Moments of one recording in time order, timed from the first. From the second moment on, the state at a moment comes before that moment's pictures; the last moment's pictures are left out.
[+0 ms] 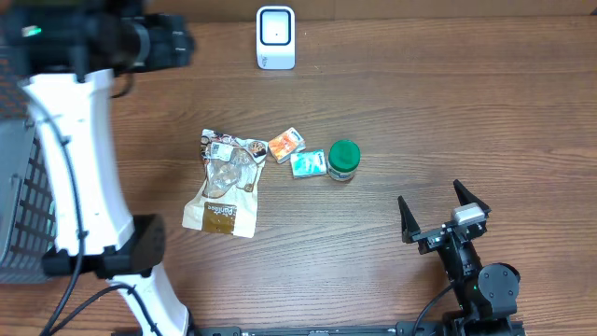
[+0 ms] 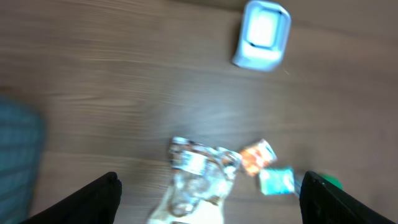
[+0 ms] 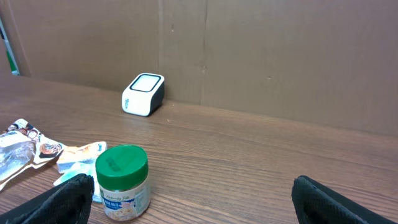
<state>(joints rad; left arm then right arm) 0.02 2.01 2.72 -1.68 0.10 -0.18 0.11 0.01 0.02 -0.02 -0.16 -0.06</state>
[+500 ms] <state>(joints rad) 0.77 1.90 2.73 -1.68 0.12 -0.36 0.11 0.01 0.02 -0.02 -0.16 -0.06</state>
